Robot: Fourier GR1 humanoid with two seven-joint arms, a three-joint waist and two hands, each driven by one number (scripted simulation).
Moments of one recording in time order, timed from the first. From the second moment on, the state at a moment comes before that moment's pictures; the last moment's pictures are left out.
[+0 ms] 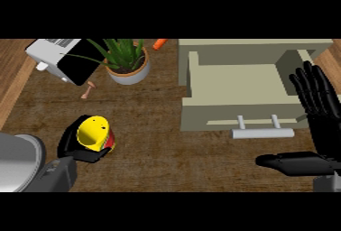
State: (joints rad) left arm -0.48 0.23 0.31 -0.27 0.04 -0.50 -0.91; right arm -0.10 -0.14 -0.11 -1.92 -0.02 0.18 -0.01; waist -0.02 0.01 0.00
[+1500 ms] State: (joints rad) left arm -0.59 0.09 0.26 -0.75 0.14 -0.28 -0.82; right arm -0.06 -0.15 -0.15 -1.92 -0.01 0.18 -0.03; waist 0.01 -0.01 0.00
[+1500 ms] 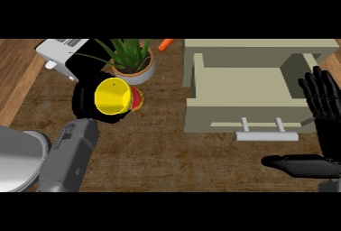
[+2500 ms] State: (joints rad) left arm -1.00 0.00 -0.02 -0.94 0.18 0.15 -0.32; right arm -0.07 -0.18 -0.19 -1.89 -0.05 0.22 -0.05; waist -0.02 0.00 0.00
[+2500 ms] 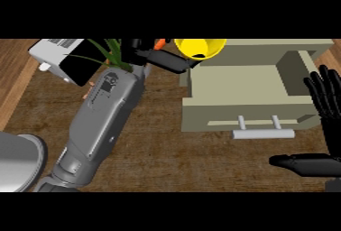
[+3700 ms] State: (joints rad) left arm -1.27 0.00 -0.41 -0.46 0.52 0.38 -0.34; right arm -0.11 -0.19 -0.19 -1.84 -0.05 0.24 -0.08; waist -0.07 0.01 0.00
